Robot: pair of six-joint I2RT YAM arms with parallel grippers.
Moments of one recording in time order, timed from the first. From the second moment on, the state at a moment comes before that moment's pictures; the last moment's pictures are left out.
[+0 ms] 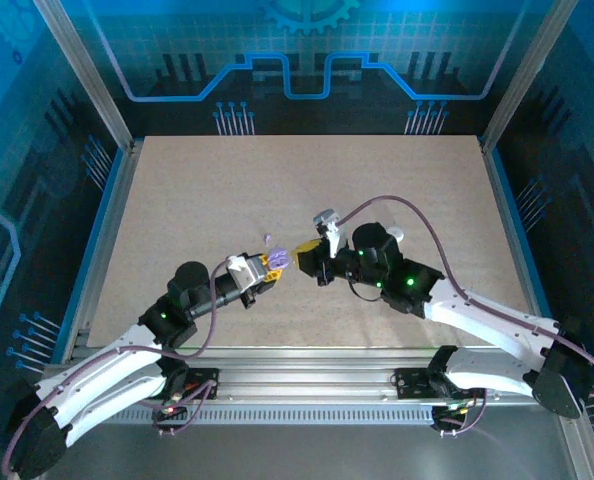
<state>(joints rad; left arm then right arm) -0.65 0.72 0.34 0.26 0.29 0.28 0.88 1.11 0.80 0.00 -0.18 0.36</state>
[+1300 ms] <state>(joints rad) -0.65 0.76 0.34 0.30 0.18 0.47 0.96 1.22 0.80 0.13 0.00 0.52</state>
